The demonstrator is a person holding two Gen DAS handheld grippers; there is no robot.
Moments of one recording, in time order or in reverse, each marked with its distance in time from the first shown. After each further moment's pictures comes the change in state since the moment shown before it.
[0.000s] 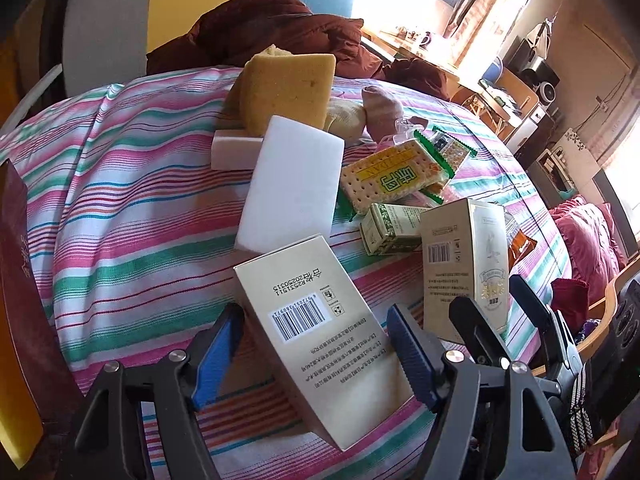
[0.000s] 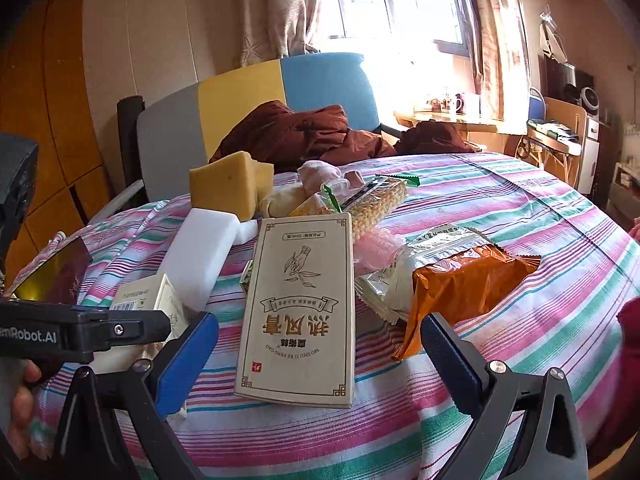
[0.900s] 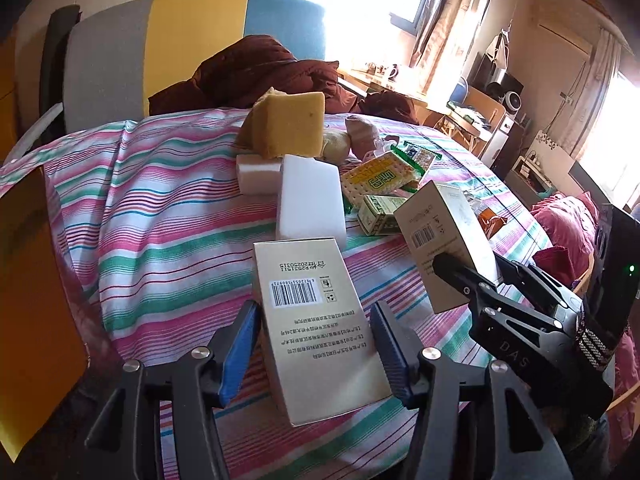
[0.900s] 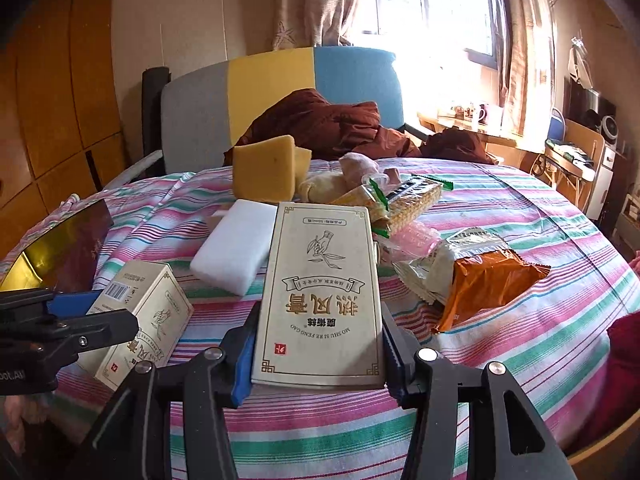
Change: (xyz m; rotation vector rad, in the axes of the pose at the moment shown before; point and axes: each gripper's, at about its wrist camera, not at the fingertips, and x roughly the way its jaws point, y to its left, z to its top) left arm -0.053 0.030 -0.054 0.081 -0.175 -0.058; right arm -0.024 0.039 -0.008 -0.114 0.039 0.020
